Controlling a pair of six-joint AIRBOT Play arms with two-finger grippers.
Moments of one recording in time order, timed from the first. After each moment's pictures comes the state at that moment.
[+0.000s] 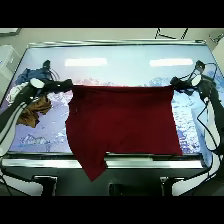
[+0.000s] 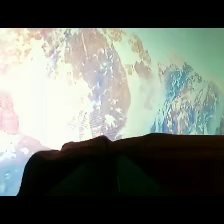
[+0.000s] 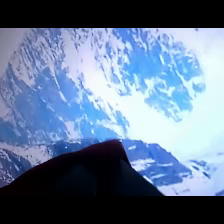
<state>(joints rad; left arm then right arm) -0.03 -1.74 1.43 0.86 -0.64 -1.31 -0.21 -1.79 1.56 -1.39 0.74 1.80</state>
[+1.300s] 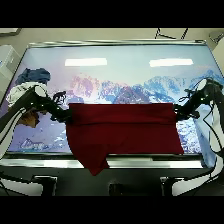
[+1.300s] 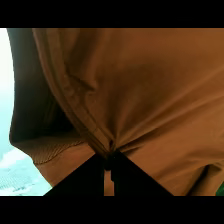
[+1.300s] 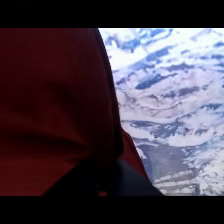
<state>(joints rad) -0.01 -1.67 1.27 1.13 -1.42 -1.43 -0.27 -1.75 1.49 -1.47 1.56 1.59</state>
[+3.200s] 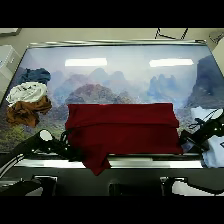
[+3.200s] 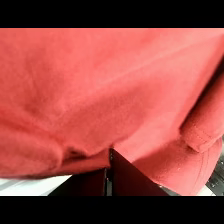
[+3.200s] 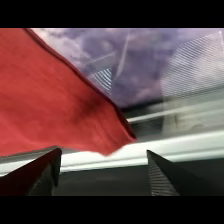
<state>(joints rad) -0.23 -1.20 0.43 0.81 -1.14 -1.34 -0.51 -1.42 0.91 -1.45 1.53 1.54</state>
